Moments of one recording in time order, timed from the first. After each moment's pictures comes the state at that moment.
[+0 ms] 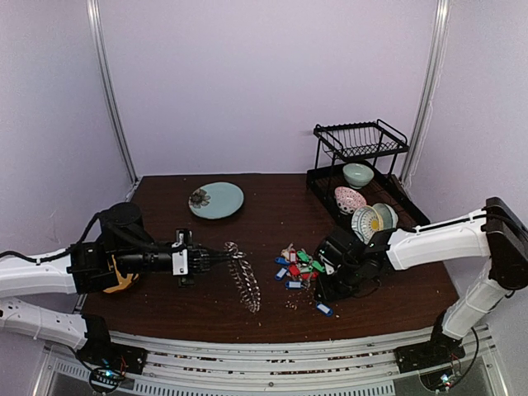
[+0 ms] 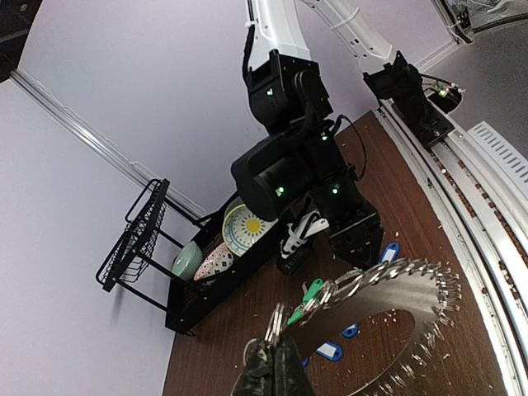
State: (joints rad) left arm -1.01 0.95 0.63 0.16 0.34 0.81; right arm 0.92 1.56 0.84 -0.46 0.00 0.68
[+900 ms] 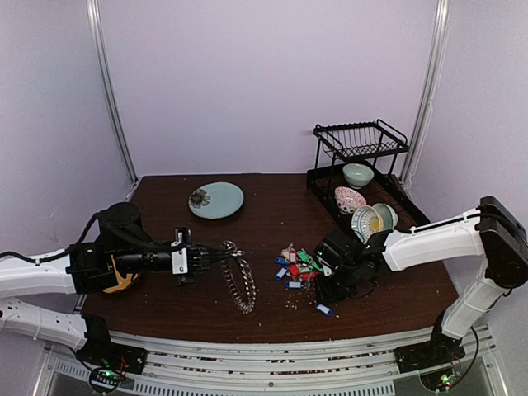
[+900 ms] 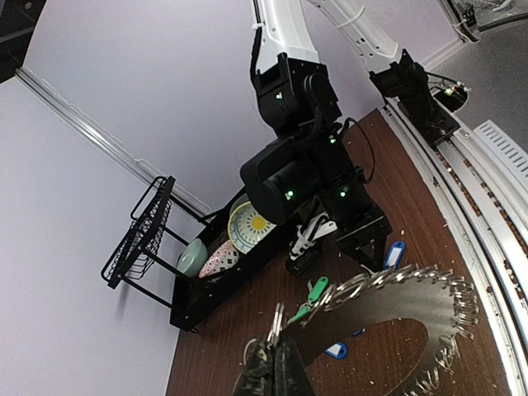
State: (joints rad) left arm -1.01 0.94 0.63 0.16 0.32 0.81; right arm 0.93 1.59 0.84 -0.43 -0.04 0.71
